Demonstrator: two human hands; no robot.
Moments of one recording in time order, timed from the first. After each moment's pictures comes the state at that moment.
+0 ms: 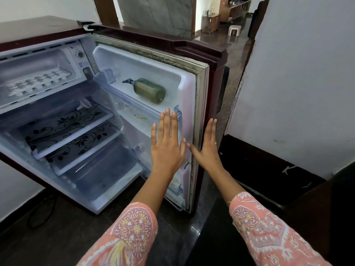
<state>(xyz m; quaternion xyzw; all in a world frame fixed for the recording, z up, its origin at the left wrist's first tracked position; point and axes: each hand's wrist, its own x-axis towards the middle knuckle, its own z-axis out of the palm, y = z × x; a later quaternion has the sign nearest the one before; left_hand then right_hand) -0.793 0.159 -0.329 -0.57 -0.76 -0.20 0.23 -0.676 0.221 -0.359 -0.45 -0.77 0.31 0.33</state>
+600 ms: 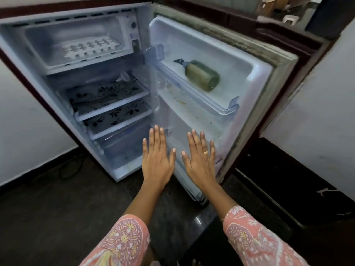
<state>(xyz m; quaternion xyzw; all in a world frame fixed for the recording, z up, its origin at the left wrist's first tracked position) -0.887 0.071 -0.390 -0.46 -0.86 -0.19 0.09 -0.781 0.152 -0.411 -0.38 -0.89 0.05 0.24</state>
